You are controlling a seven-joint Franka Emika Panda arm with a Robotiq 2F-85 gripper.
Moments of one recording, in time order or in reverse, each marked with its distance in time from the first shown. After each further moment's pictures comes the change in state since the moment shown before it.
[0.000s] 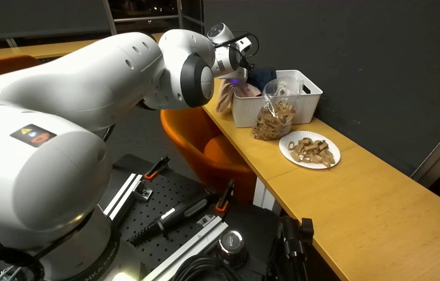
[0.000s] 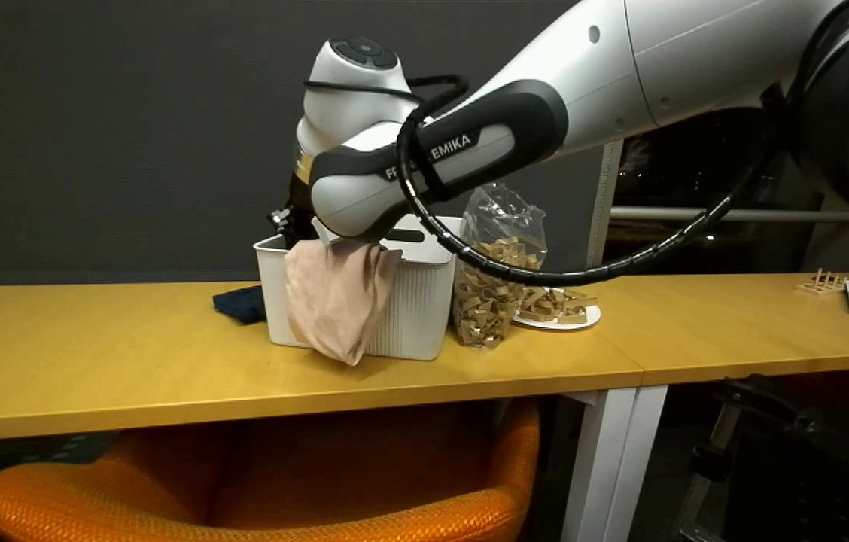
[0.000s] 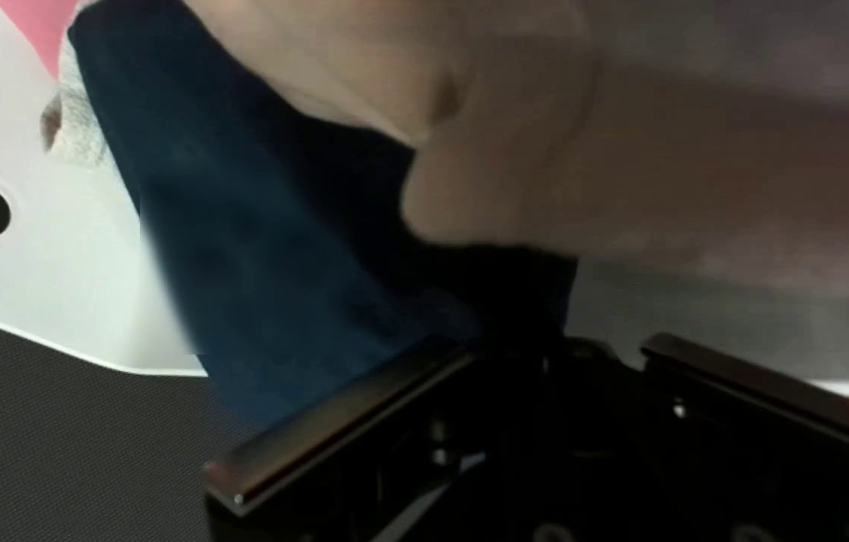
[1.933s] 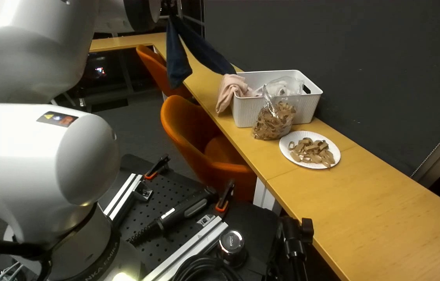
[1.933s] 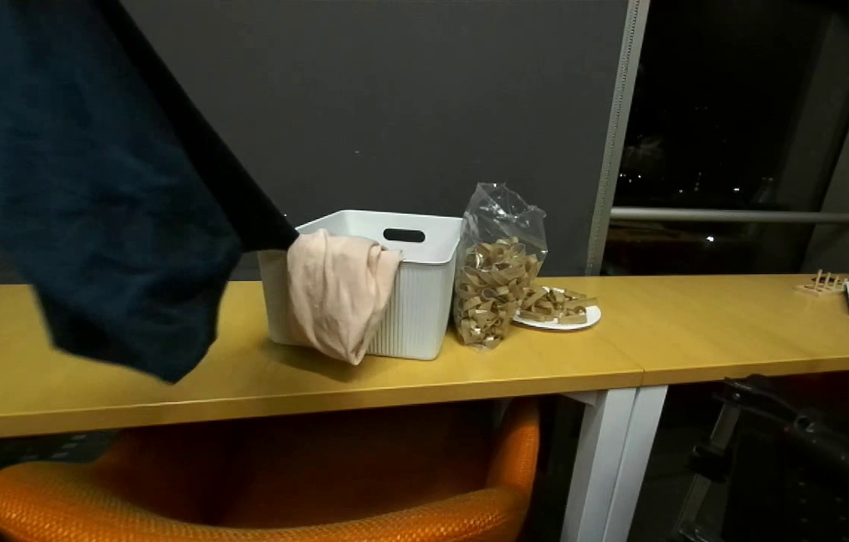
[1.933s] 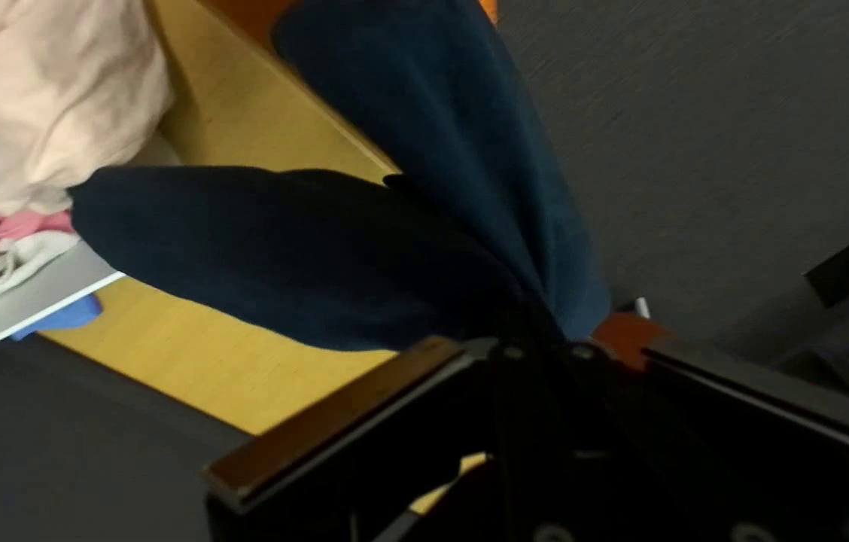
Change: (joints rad) arm 0.269 -0.532 0.263 0.032 0.173 -0.980 0.046
